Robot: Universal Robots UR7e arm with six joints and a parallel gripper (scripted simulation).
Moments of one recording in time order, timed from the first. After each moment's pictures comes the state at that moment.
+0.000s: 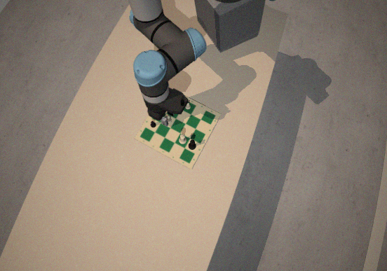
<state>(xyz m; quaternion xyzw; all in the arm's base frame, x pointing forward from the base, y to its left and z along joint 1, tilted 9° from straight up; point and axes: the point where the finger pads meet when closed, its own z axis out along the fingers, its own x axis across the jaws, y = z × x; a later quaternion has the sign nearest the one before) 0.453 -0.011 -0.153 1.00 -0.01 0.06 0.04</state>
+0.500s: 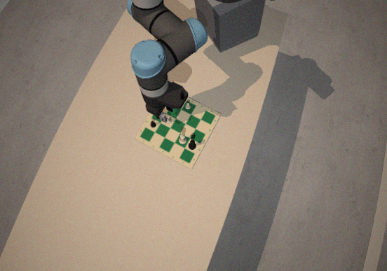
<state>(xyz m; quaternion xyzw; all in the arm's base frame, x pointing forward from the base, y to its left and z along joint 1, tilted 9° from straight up) 0.449 -0.008 -0.114 1.00 -0.01 0.07 0.04</state>
